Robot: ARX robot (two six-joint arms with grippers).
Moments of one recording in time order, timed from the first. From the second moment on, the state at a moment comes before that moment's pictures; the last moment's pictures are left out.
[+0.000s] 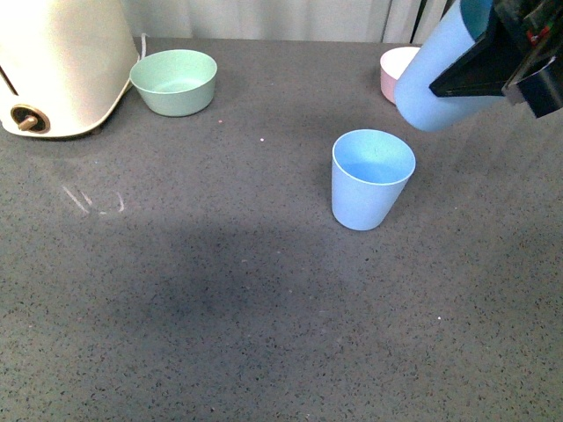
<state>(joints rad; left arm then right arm) 0.00 0.01 0.02 0.00 0.00 -0.01 0.29 1.58 1.07 -0.31 -0.29 -0.59</state>
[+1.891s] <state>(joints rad) 0.00 0.01 0.02 0.00 0.00 -0.01 0.03 0.84 0.19 0.65 0.00 -0.01</state>
